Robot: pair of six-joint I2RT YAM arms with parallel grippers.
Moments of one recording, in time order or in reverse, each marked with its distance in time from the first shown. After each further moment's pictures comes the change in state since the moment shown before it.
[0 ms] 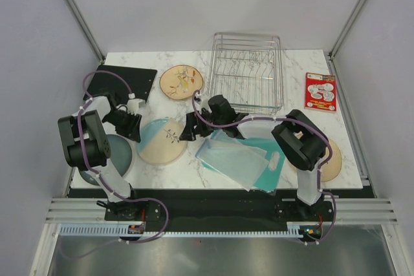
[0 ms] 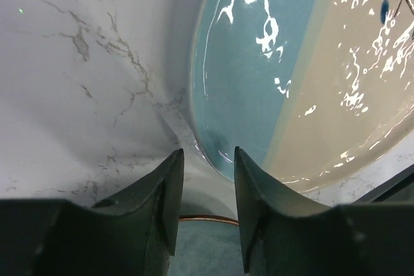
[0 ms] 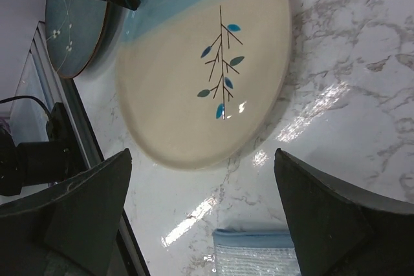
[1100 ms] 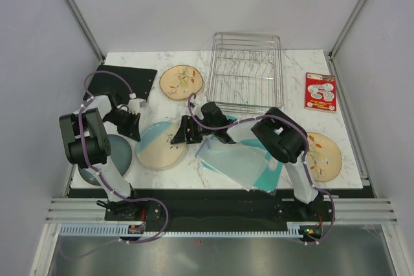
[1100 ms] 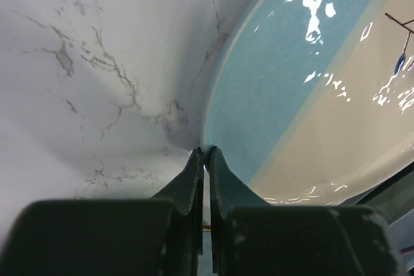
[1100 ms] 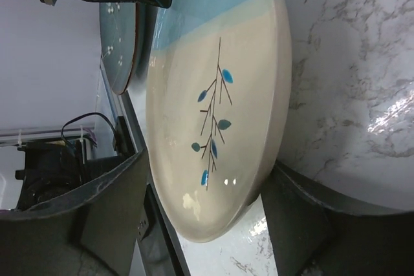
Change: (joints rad) left arm -0.015 0.032 0.016 -0.018 0.042 -0.014; right arm 0.051 0.219 0.053 0.253 -0.117 0.366
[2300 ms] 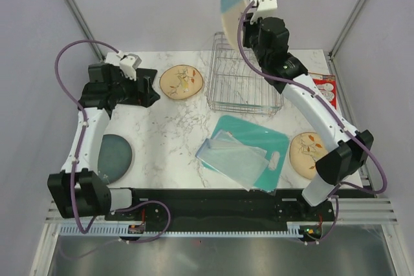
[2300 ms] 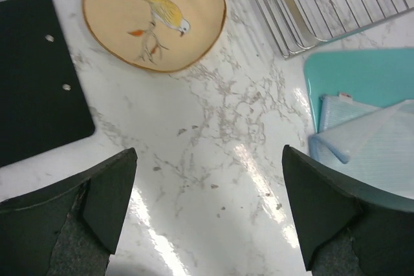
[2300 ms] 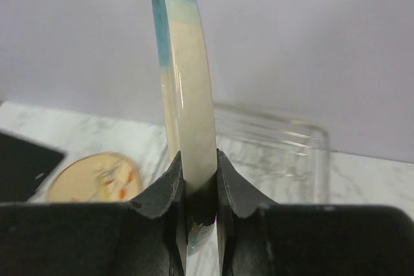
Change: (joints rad) left arm -0.161 -0.561 0.035 0.379 0.148 -0.455; right arm -0.306 -0.504 0.592 -0.668 0.883 -0.830
